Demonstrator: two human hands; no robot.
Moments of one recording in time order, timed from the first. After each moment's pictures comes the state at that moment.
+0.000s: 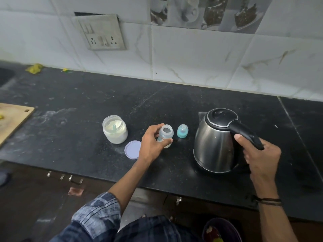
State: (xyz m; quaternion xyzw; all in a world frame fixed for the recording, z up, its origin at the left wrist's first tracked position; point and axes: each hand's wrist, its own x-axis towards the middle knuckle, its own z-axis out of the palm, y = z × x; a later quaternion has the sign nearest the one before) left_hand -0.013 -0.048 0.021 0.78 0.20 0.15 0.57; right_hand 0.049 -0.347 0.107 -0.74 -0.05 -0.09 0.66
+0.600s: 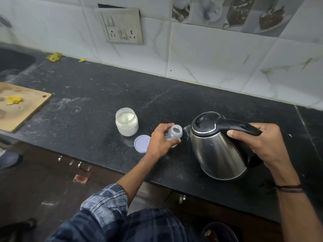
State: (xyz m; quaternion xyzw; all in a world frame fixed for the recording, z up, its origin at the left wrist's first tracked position) left_hand -0.019 -0.045 0.020 0.77 0.22 0.14 0.58; right_hand 0.066 -0.315 0.169 -0.82 -0.19 0.09 0.53
